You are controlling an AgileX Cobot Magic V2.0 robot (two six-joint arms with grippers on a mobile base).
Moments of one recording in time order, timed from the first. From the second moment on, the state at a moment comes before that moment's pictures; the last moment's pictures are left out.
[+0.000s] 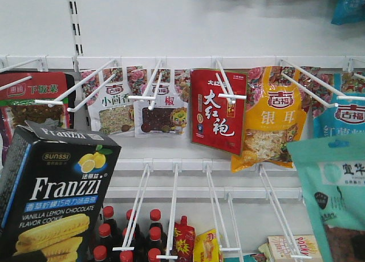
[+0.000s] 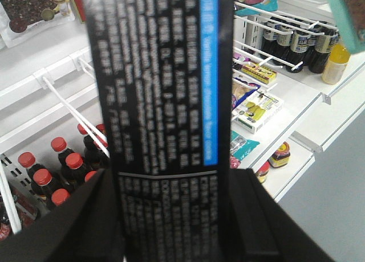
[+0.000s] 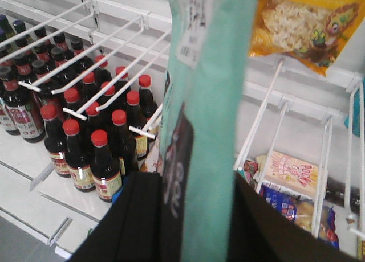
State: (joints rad) left arm -0.62 0.77 -1.00 -0.10 0.83 0.16; right arm 0.48 0.69 -0.91 -0.17 0.80 0.09
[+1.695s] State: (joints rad) left arm -0.62 0.77 -1.00 -0.10 0.83 0.16; right arm 0.48 0.68 -1.03 -0.14 0.90 0.03
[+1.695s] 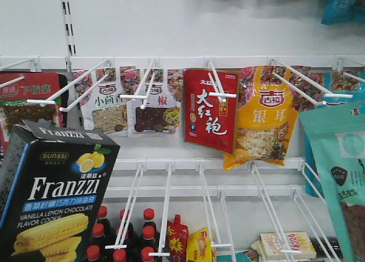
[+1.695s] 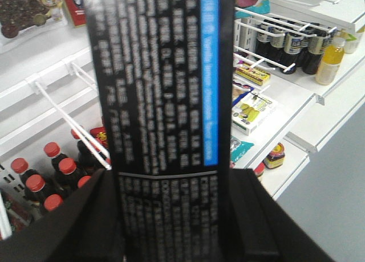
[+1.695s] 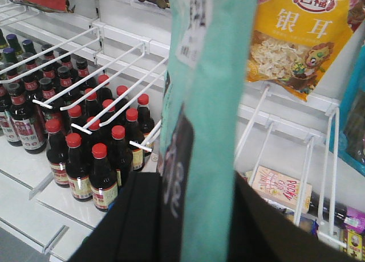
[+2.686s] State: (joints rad) left arm -0.62 0.77 -1.00 -0.10 0.83 0.16; right arm 0.48 0.68 -1.03 -0.14 0.90 0.03
